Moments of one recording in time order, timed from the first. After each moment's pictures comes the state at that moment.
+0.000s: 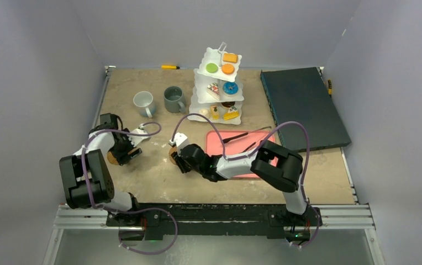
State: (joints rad) left arm 0.29 1.46 0.78 -0.64 0.12 1.20; right arm 1.16 1.96 1.02 0.29 0.26 0.25
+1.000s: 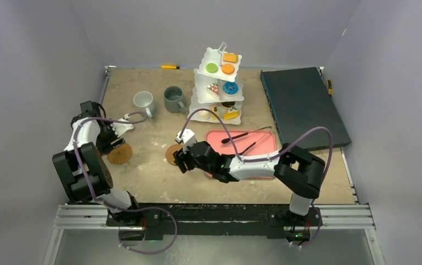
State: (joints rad) left arm 0.40 1.52 1.05 -0.80 0.06 1.31; right arm 1.16 1.79 0.96 0.32 0.22 0.23
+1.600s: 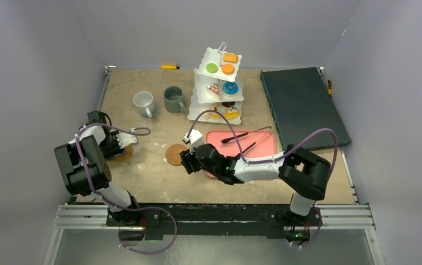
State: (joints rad) left arm 0.41 1.61 0.88 -0.62 -0.04 1.52; right arm 1.16 1.72 0.88 0.31 0.27 0.30
